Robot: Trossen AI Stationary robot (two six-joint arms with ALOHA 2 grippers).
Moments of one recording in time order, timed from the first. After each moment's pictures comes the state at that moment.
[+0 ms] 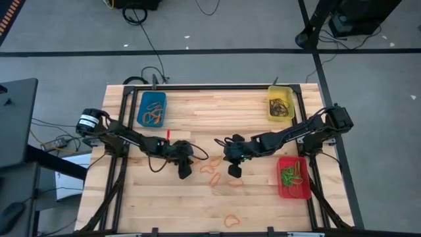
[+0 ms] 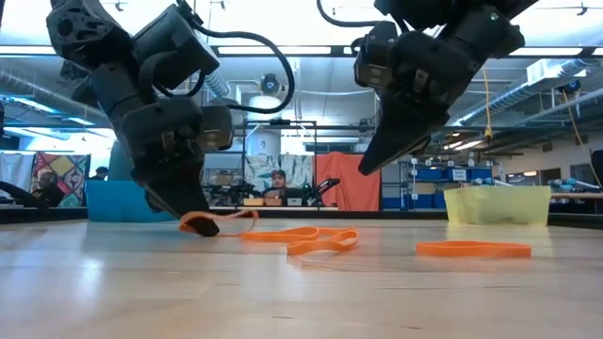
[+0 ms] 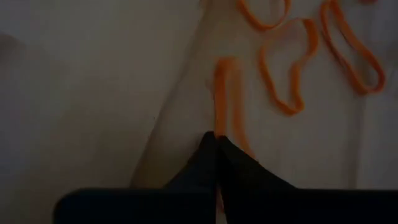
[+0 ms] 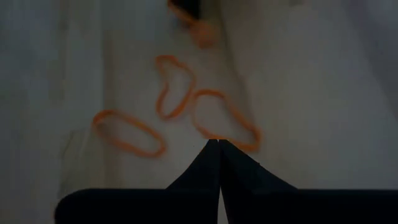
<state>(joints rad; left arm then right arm) -0.19 1.66 0.60 0.09 -0.02 -0.62 0.17 1.63 0.89 -0.14 0.09 0.40</state>
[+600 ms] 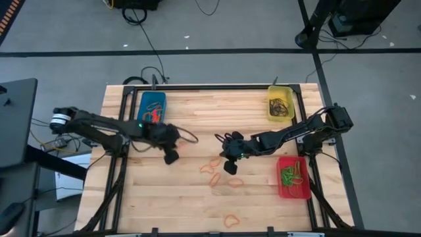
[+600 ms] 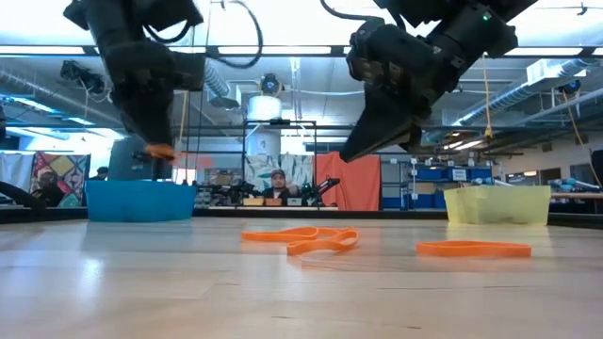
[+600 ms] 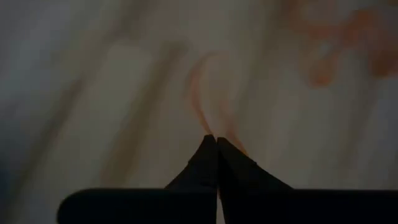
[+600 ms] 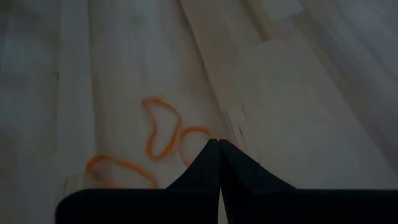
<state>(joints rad) -0.06 1.24 0.77 -0.61 -0.08 -0.50 0.17 1.63 0.89 -0.06 0.17 0.47</state>
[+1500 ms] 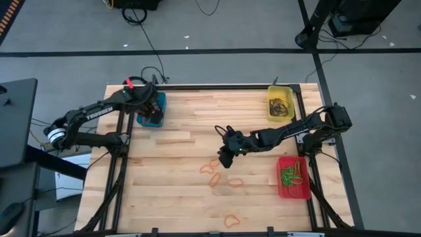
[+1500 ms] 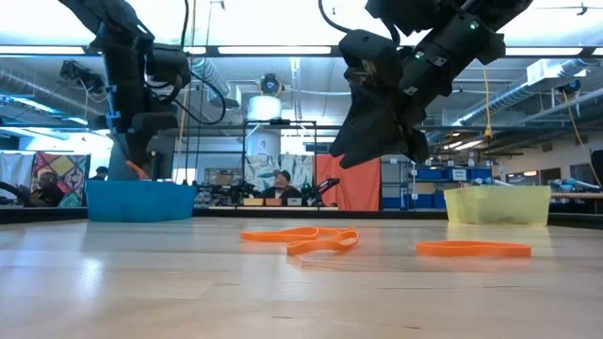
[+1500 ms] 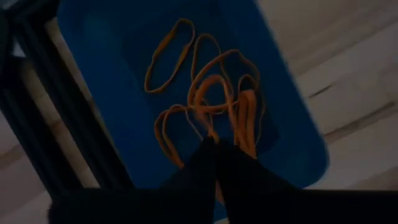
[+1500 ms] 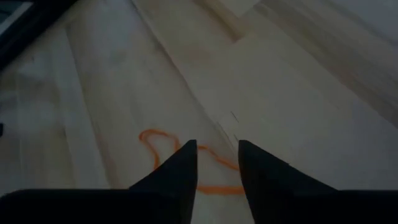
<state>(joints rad) 0.72 1.14 0.80 -0.93 -0.20 -0.29 0.12 1.63 0.89 -0.03 0.16 0.76</state>
